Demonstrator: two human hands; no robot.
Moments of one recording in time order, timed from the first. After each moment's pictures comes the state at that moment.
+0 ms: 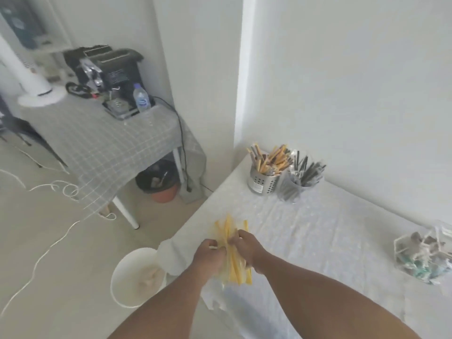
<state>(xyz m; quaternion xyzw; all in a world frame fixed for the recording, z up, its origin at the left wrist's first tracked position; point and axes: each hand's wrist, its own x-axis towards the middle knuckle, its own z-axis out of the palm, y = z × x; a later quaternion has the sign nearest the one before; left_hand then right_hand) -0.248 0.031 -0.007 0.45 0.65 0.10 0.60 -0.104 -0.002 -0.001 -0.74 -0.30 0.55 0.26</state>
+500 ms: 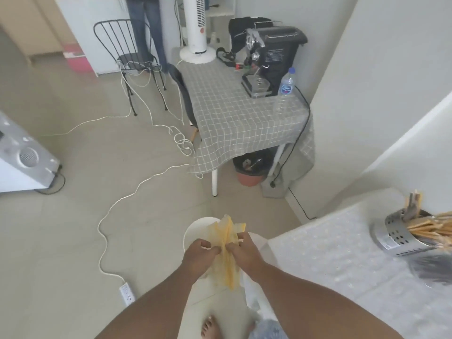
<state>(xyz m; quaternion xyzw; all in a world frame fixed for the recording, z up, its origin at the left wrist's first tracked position) -0.518 0.058 -0.046 0.27 0.78 0.21 0.53 -0.359 0.096 -0.054 -0.65 -0.44 0.61 0.12</state>
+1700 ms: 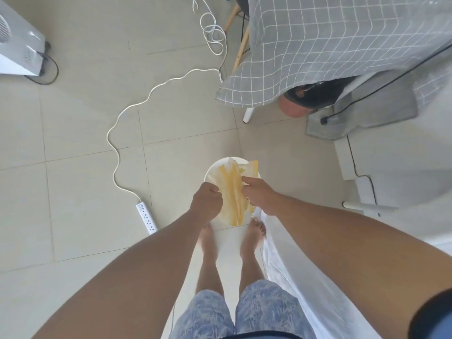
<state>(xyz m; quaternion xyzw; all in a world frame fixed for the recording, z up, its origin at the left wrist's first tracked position) -0.634 0.169 -0.212 0.16 0.80 0.18 0.54 -0.484 0.267 -0.227 -0.61 -0.42 0.66 -0.14</state>
